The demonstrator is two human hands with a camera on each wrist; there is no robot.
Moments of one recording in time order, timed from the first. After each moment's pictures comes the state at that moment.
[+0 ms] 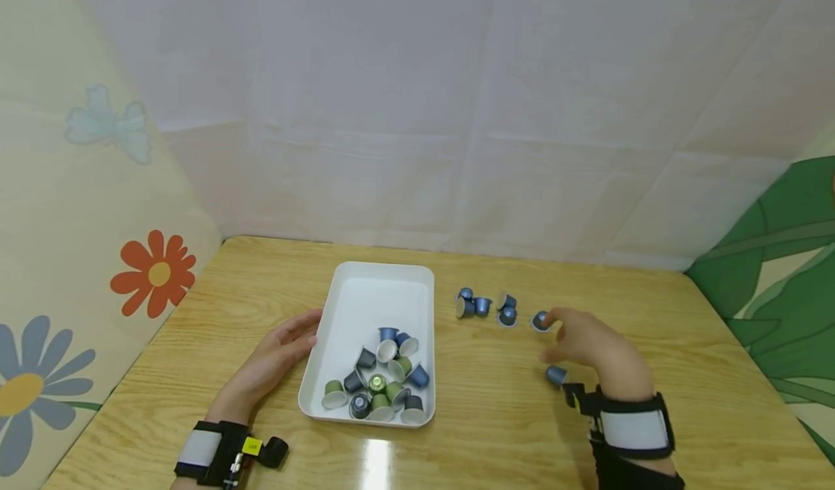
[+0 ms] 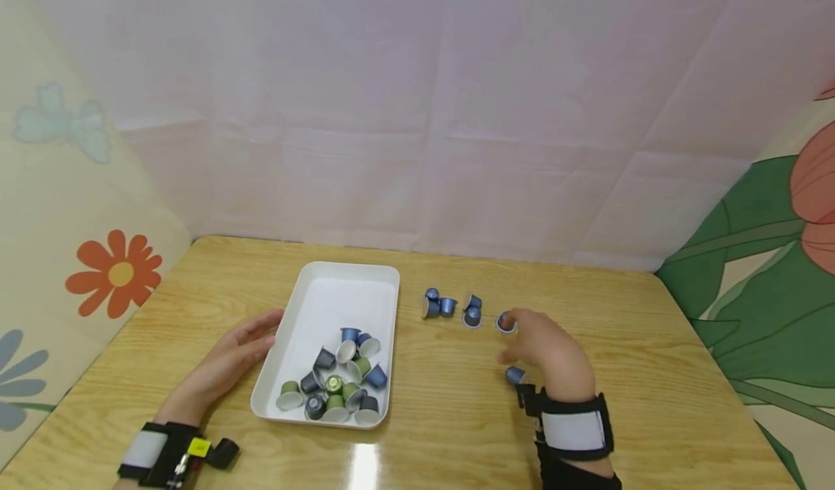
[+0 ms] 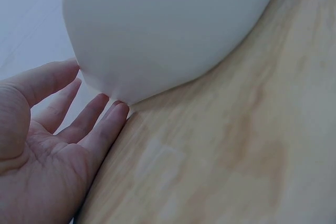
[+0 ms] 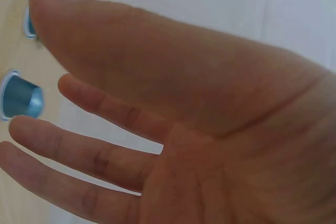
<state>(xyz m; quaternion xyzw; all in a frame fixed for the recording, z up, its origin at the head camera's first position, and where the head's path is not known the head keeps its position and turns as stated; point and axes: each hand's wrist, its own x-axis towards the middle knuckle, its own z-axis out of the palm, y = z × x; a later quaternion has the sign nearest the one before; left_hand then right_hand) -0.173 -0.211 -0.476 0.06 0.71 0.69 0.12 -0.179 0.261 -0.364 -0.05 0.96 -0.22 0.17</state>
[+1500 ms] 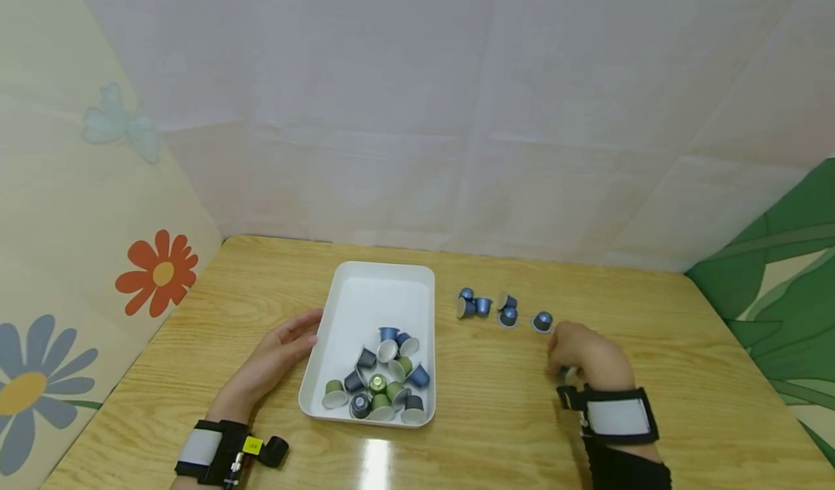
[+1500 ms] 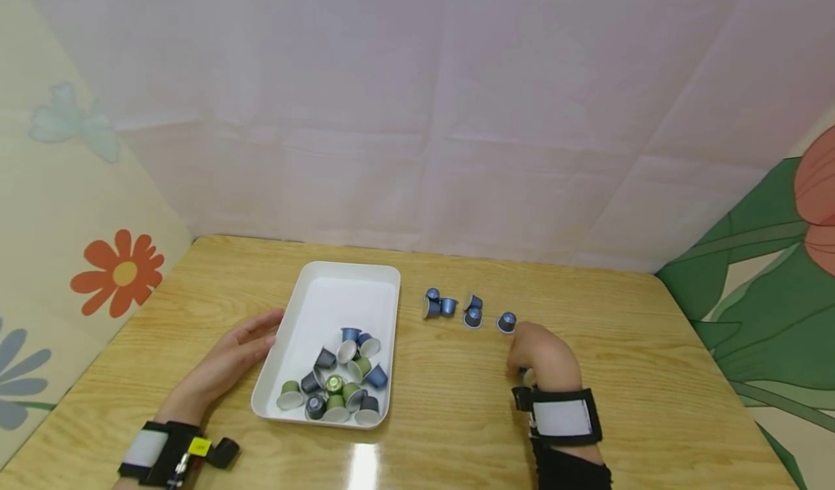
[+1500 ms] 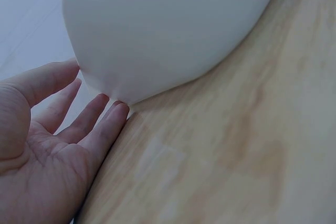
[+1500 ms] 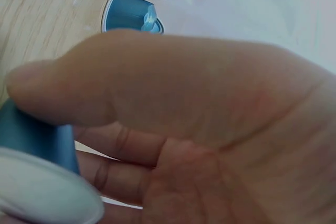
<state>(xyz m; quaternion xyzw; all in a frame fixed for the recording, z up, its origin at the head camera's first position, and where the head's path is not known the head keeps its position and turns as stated) -0.172 -0.211 -0.476 0.07 0.71 0.70 0.11 -0.186 0.267 -0.393 0.01 0.95 -0.22 0.22</state>
